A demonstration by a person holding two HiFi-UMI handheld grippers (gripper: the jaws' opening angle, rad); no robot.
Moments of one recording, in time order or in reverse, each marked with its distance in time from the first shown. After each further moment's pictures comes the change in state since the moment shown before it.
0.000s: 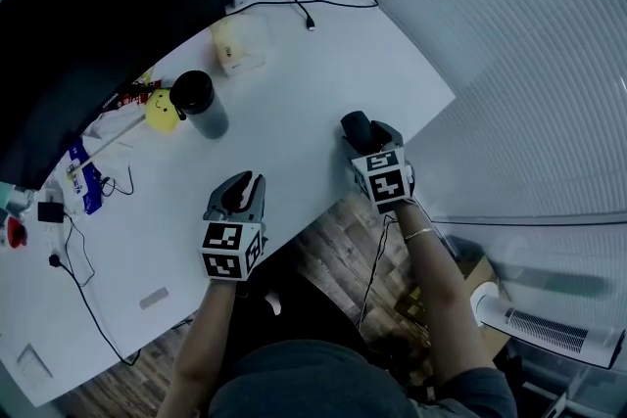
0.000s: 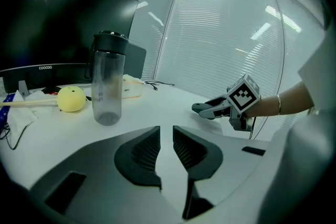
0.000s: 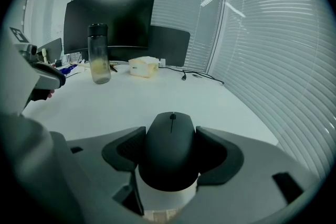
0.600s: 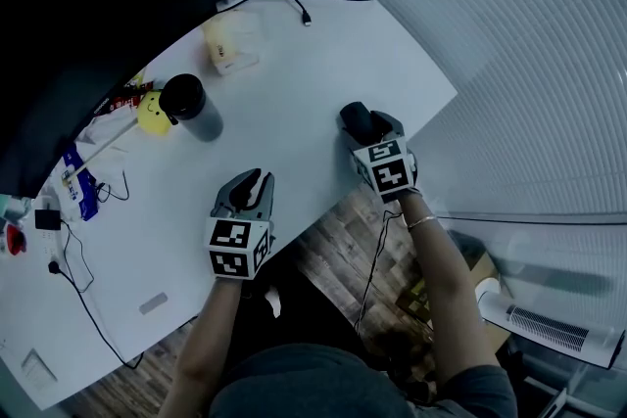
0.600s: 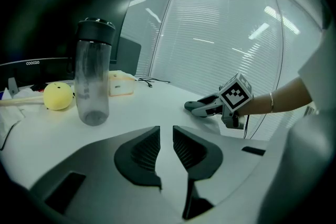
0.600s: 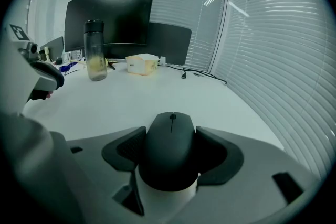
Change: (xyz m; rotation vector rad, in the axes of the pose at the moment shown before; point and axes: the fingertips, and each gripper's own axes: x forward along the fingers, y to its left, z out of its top) left arm 0.024 -0.016 0.000 0.002 0.028 -0.046; right arm 0.021 -0.016 0.001 -0.027 0.002 0.030
